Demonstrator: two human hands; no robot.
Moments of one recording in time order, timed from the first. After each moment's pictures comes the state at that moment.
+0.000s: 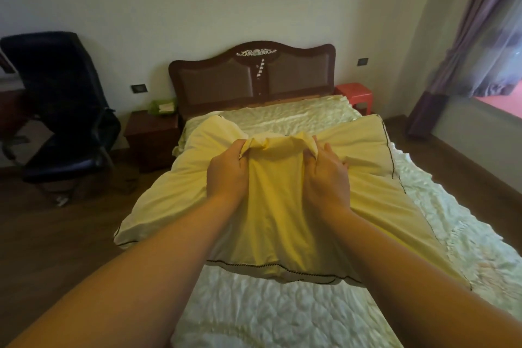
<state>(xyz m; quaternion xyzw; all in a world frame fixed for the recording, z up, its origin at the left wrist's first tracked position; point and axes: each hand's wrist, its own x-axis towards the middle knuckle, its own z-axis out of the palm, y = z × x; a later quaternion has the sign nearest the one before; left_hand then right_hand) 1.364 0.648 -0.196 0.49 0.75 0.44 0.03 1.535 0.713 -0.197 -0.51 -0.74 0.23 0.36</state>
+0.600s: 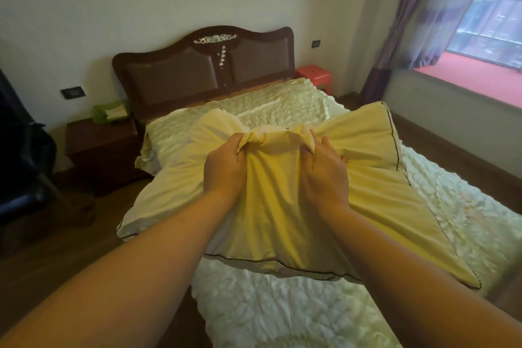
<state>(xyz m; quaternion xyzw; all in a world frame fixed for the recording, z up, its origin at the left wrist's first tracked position) 1.141 0.666 -0.242 0.59 0.67 0.44 0.12 1.322 0.671 -0.233 -0.60 -0.67 0.17 0.39</state>
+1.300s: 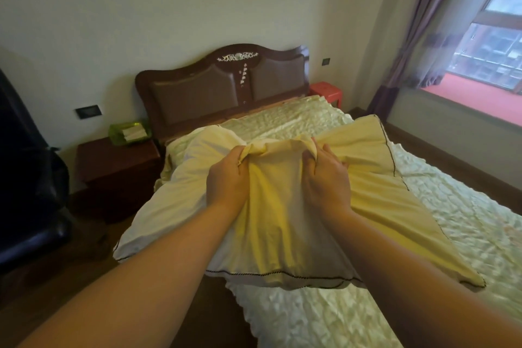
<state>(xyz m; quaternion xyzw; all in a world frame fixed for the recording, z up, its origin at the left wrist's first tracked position) 0.837 0.728 -0.223 0.59 0.65 0.46 0.15 1.021 0.735 -0.200 -0.64 -0.67 0.14 0.35</state>
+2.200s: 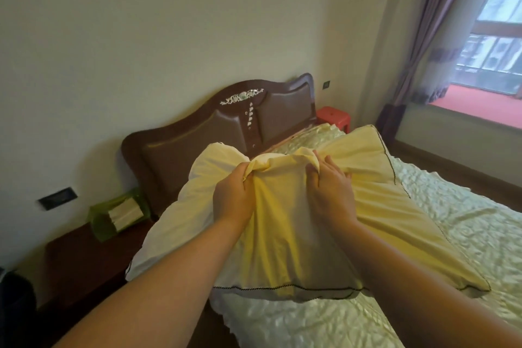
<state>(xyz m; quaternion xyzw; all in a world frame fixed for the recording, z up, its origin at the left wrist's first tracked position) 0.596 1.124 -0.216 0.64 0.61 0.43 0.18 0.784 1.109 -0.200 -0.68 -0.63 0.12 0.36</state>
